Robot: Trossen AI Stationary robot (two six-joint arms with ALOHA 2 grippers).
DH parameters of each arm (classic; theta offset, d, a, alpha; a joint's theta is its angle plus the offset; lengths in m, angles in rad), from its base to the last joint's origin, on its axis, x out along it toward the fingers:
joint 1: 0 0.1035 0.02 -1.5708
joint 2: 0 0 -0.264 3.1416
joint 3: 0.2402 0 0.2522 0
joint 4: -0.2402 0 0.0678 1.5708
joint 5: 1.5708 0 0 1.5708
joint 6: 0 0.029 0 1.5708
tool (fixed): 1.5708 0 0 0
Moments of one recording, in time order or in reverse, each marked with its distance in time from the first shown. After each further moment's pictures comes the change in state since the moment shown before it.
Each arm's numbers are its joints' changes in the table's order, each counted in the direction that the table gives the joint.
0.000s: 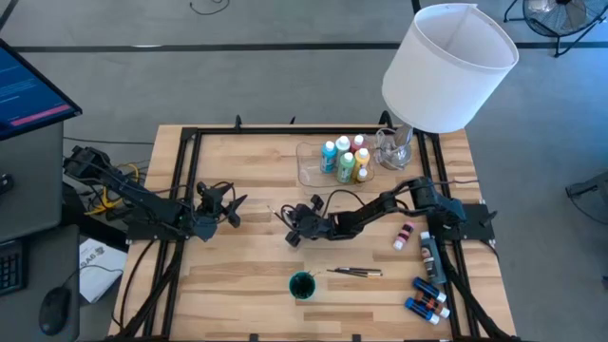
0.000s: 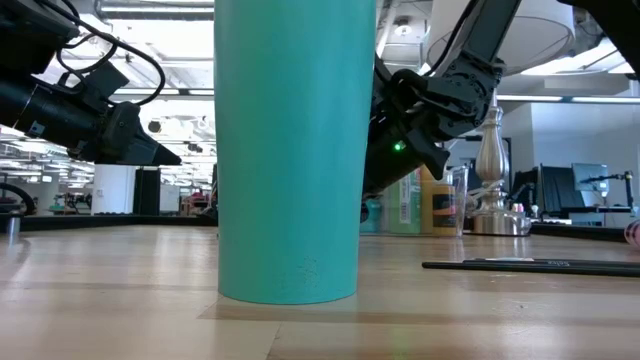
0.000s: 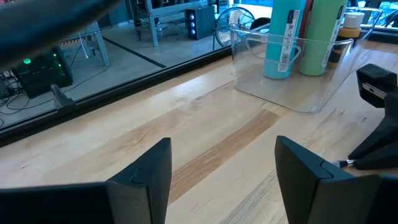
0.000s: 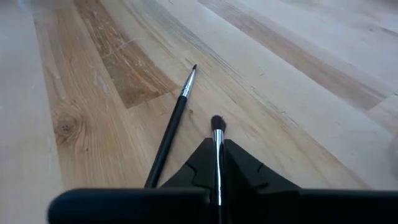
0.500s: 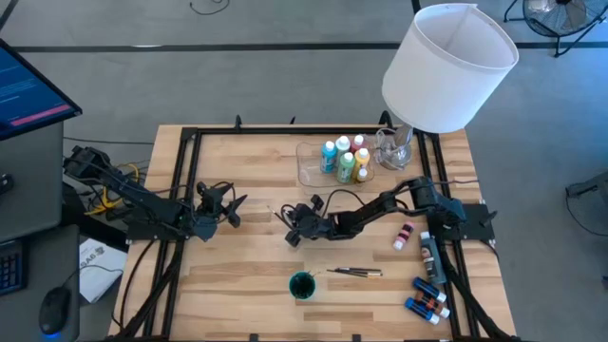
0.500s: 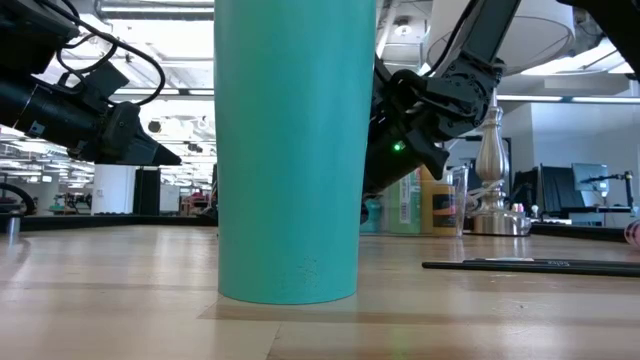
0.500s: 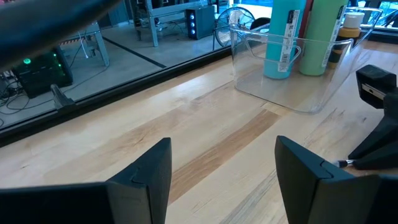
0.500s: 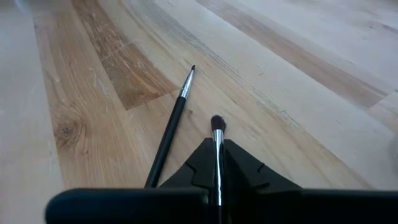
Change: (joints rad) left arm 0.000 0.000 0.000 0.000 0.000 0.000; right arm -0.006 0.000 0.000 -0.001 0.000 0.018
